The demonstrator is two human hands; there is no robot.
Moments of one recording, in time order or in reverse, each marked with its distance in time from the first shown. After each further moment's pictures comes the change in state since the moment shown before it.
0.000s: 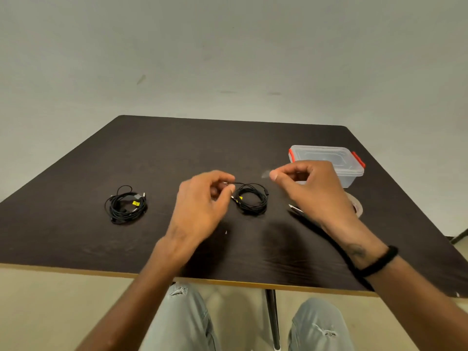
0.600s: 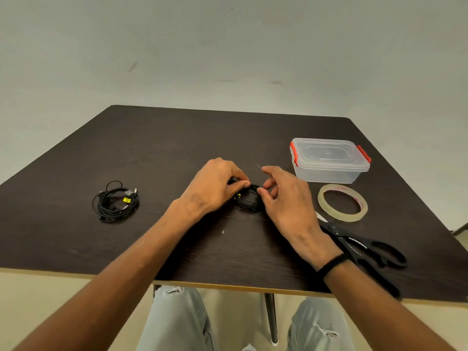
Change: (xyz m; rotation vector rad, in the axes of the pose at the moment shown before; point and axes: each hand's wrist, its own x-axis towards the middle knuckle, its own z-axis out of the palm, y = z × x) left_hand 0.065 -0.029 0.038 0.245 -0.350 0.299; right_hand 0.007 0.047 0.063 -0.314 0.052 -0.252
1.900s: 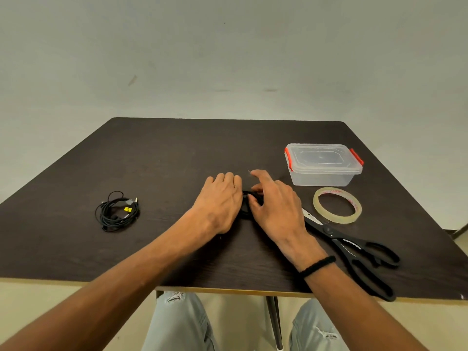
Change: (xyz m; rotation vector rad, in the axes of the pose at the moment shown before) left_hand -0.012 0.035 0.008 0.767 -0.269 0.003; right_hand -0.003 -0.013 0.005 -0.116 -0.046 -0.011
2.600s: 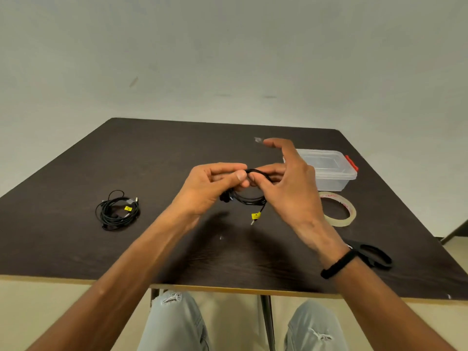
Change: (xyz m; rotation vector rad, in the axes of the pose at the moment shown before) left_hand -0.025 -0.022 -0.023 -1.879 0.252 -0.229; right_hand 0.012 -0.025 -0.061 0.493 0.104 0.056
